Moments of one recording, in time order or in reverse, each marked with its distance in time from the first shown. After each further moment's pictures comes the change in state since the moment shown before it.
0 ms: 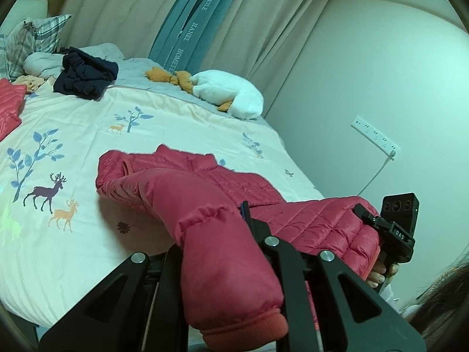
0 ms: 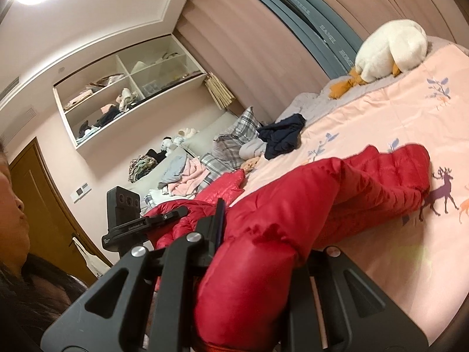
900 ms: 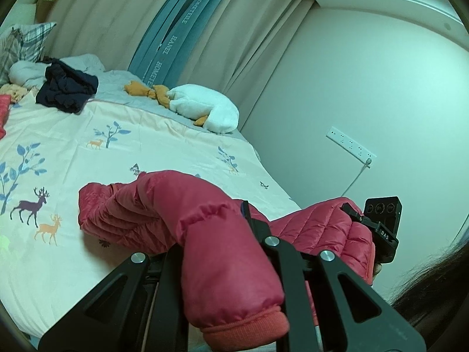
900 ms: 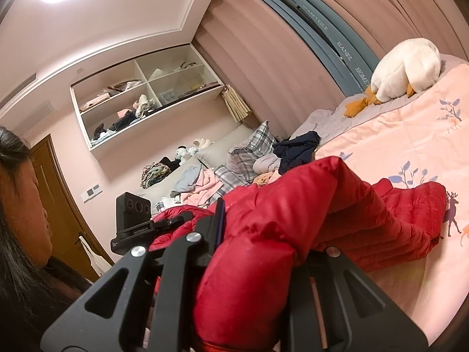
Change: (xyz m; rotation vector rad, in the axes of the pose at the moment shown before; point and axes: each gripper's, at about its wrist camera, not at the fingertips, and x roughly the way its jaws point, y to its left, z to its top) left arm -0.011 -0.006 0.010 0.012 -0.050 -0.115; right arm -0.012 0.007 0.011 -0.045 -0.049 0.058
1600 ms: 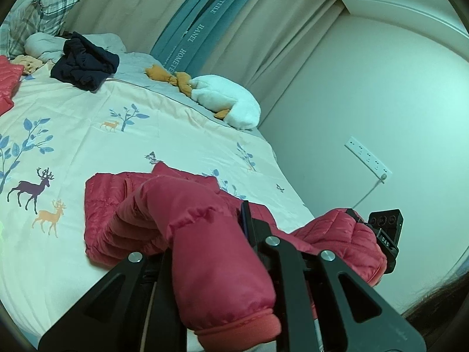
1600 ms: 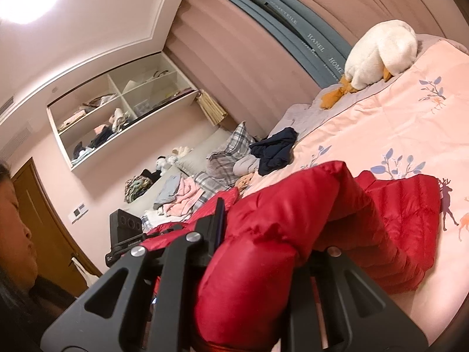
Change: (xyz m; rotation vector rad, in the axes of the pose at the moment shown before) left arm 0.024 0.035 0.005 -0.115 0.019 0.057; right arm 0.021 -0.036 0.006 0.108 -0.025 -0.106
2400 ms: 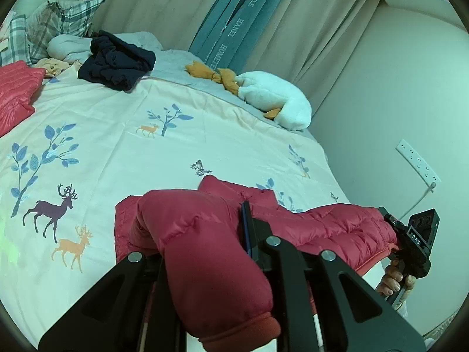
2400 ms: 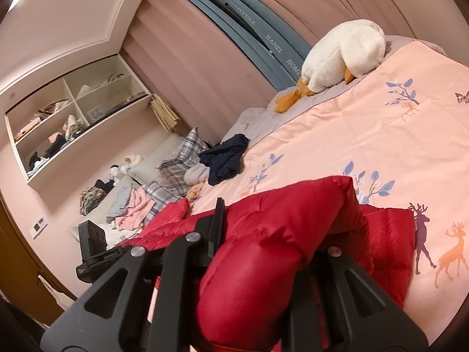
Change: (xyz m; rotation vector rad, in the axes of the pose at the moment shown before) left arm 0.075 0.045 0.038 -0.016 0.024 0.232; right arm 0.063 -0.072 0.035 0.031 -0.005 -0.211
